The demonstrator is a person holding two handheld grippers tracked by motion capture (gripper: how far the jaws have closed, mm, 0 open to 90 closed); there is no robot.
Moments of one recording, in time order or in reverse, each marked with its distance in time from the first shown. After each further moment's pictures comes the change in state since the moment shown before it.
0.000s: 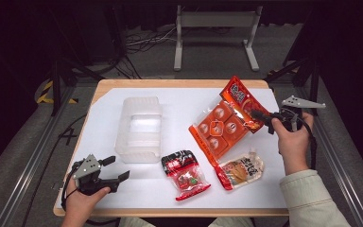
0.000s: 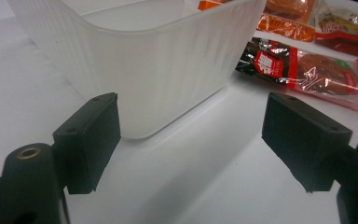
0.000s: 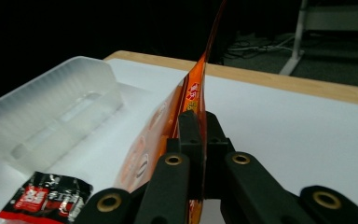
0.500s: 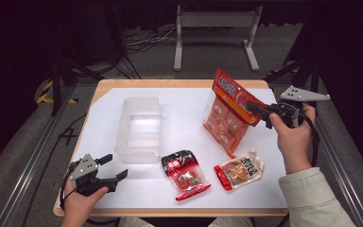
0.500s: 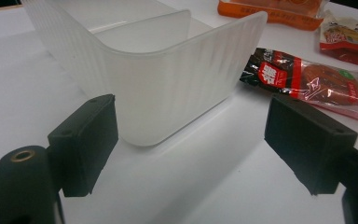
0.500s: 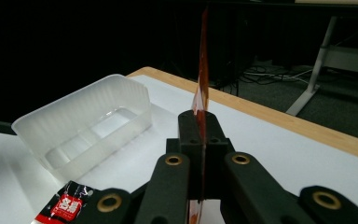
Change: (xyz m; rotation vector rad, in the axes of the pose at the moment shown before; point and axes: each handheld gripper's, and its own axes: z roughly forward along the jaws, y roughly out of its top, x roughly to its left) left arm -0.003 0.005 -0.008 -0.018 0.045 0.005; right arm 0.040 0.040 -0.015 -0.042 0.061 -0.135
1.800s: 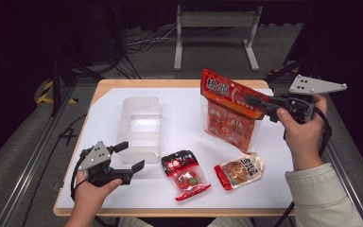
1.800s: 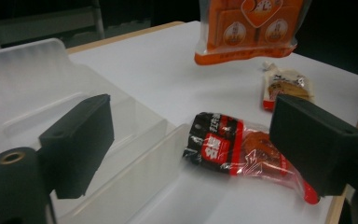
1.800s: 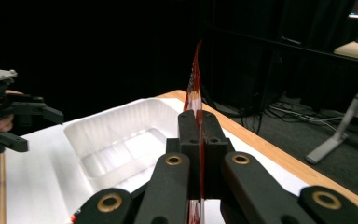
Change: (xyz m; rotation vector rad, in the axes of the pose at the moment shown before) left arm -0.042 0.068 0.012 -0.113 -0.123 0.036; right arm 0.023 0.041 -0.020 -0.077 0.144 -0.152
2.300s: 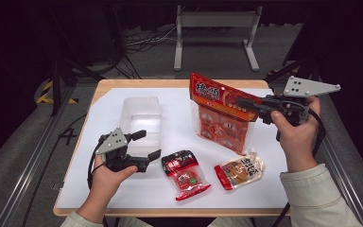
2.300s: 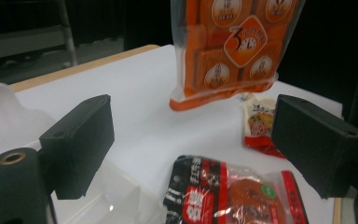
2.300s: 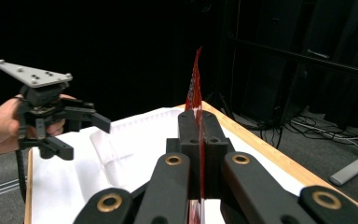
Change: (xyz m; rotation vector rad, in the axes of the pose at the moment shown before) left arm 0.005 0.027 0.045 -0.057 -0.111 0.009; right arm 0.015 0.006 0.009 -0.037 0.086 -0.033
